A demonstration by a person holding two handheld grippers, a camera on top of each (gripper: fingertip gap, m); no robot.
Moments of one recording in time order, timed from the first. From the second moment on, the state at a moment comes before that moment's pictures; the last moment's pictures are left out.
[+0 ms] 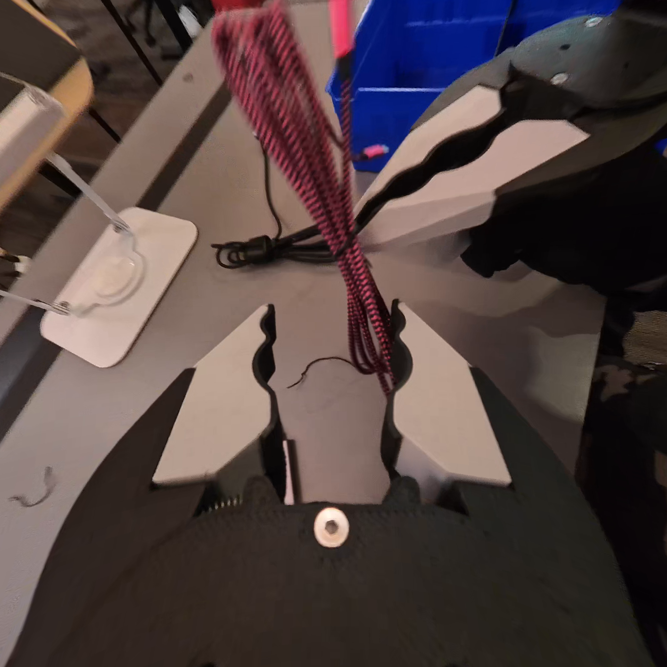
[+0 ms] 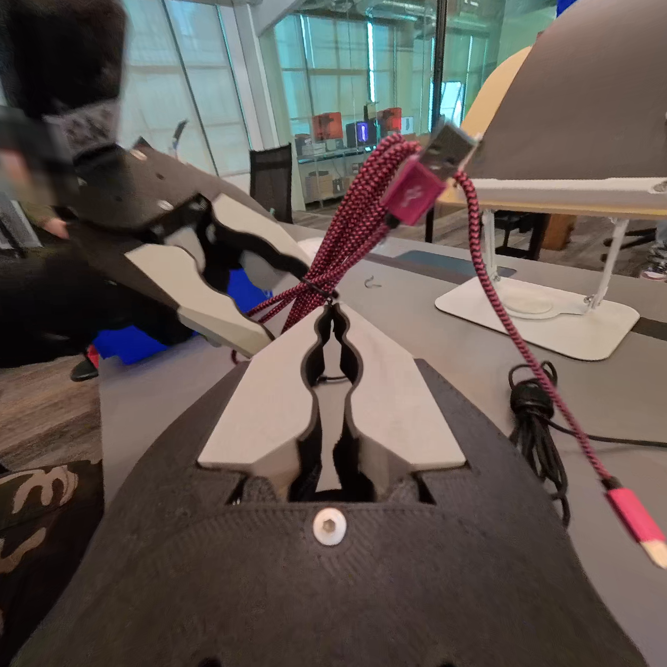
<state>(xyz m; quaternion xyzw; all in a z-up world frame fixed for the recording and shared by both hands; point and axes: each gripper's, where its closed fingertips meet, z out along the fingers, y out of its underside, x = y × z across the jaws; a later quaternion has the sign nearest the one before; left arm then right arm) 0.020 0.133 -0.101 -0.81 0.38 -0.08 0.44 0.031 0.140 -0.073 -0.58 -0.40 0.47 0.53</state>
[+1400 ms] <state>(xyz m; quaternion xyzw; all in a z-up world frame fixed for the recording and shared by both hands) 0.045 0.120 -0.096 -0.80 0.34 -0.42 0.27 0.010 0.098 -0.112 -0.52 -0.60 0.36 0.49</state>
